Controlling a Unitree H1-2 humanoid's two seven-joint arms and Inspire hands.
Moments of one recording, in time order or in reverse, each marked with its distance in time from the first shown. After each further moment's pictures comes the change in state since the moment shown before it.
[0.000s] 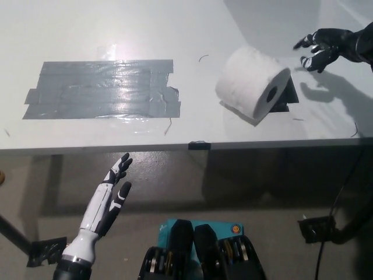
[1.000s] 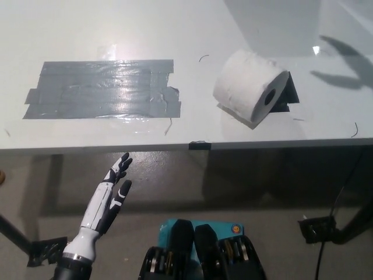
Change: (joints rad) left_arm -0.018 -0.001 0.004 0.035 0.000 0.004 0.000; right_arm 0.177 -0.120 -0.381 -0.686 0.082 0.074 -0.022
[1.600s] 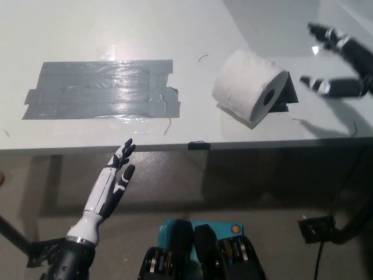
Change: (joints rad) left_arm -0.078 -0.001 0.000 0.038 -0.001 0.008 -0.001; right_arm 0.501 0.084 -0.073 -0.558 0.055 0.085 -0.002
